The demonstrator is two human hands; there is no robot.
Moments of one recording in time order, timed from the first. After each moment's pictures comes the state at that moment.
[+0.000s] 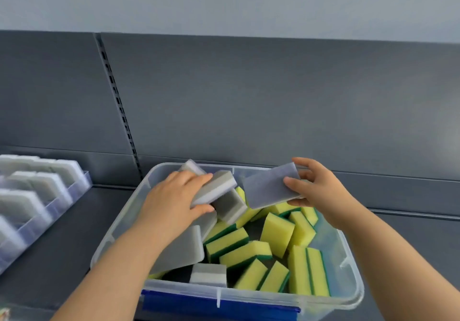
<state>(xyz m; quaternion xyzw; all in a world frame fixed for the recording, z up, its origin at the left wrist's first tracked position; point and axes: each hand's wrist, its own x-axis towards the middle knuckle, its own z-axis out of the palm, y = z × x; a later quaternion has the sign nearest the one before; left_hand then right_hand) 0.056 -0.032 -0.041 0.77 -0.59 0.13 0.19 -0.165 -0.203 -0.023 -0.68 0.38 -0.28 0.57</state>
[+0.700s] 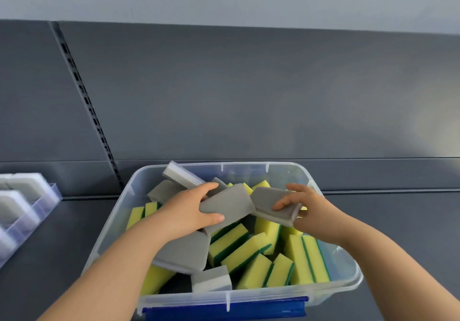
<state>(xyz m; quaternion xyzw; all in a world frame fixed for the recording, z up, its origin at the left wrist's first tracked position) 0.070 -0.067 -0.065 0.75 -0.57 -0.26 0.22 -0.184 -0.176 -0.056 -0.84 0.41 -0.09 0.35</state>
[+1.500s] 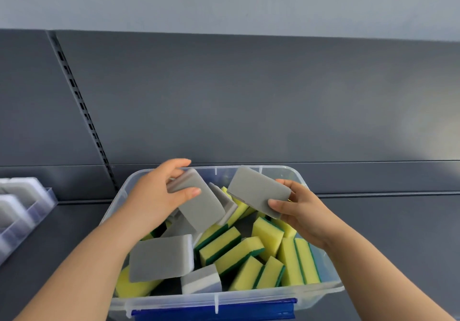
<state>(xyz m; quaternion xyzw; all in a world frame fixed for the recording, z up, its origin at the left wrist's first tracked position) 0.070 -0.042 -0.020 0.74 -0.51 -0.16 0.41 -0.176 -0.175 -0.057 -0.55 0.33 -0.28 0.71</state>
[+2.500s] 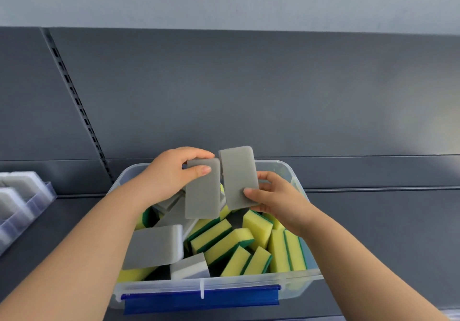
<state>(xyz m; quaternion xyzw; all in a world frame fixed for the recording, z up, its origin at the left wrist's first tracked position) 0.050 -0.072 0.001 0.70 -0.60 -0.17 0.35 -0.164 -0.167 -0.050 -0.63 0.34 -0.23 0.66</state>
